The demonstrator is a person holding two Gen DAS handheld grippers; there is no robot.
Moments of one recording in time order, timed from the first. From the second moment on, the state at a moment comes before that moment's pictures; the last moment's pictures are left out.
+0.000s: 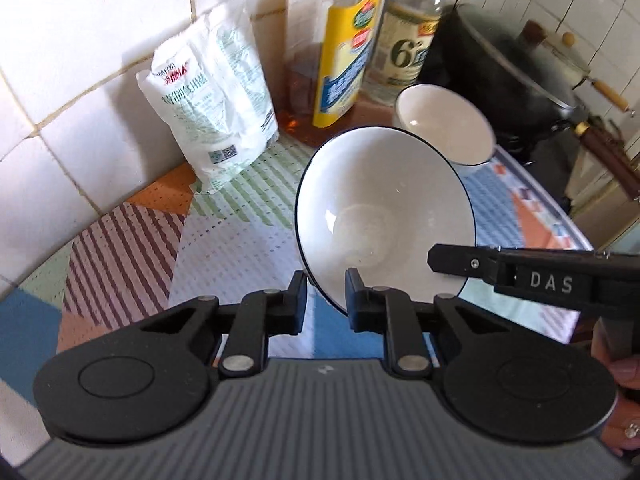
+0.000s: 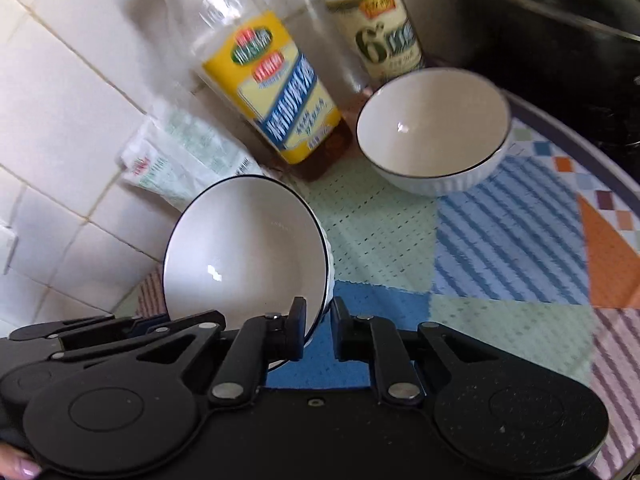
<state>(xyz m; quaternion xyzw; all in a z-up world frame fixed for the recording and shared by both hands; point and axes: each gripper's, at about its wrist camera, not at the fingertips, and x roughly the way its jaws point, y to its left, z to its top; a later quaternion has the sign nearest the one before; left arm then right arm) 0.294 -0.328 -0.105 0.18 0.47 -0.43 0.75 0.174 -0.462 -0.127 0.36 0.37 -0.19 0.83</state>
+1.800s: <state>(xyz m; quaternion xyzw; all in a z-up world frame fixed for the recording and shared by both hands) 0.204 -0.296 -0.126 0.20 0.62 -0.38 0.65 0.078 -0.354 -0.114 0.05 0.42 -0.20 0.88</state>
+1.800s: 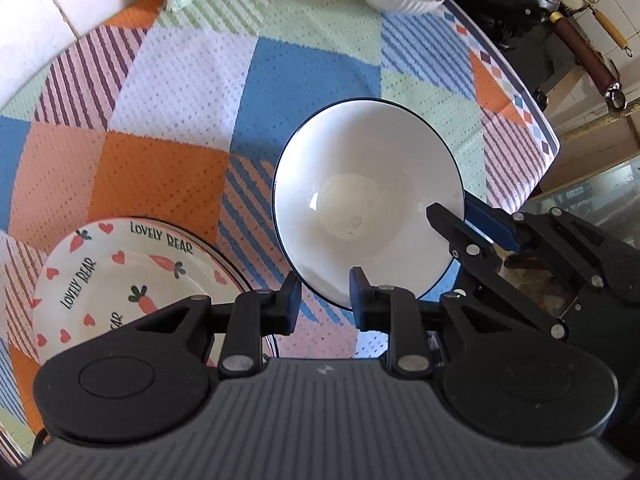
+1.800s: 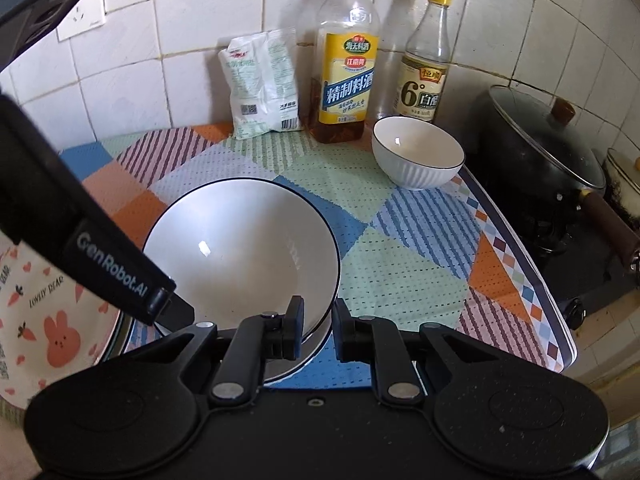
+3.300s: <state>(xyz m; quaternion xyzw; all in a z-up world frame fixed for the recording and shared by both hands) 0.261 -0.429 -0.077 0.15 0.51 -0.33 0.78 0.105 -0.533 -0.145 0.09 0.33 -0.17 0.93</state>
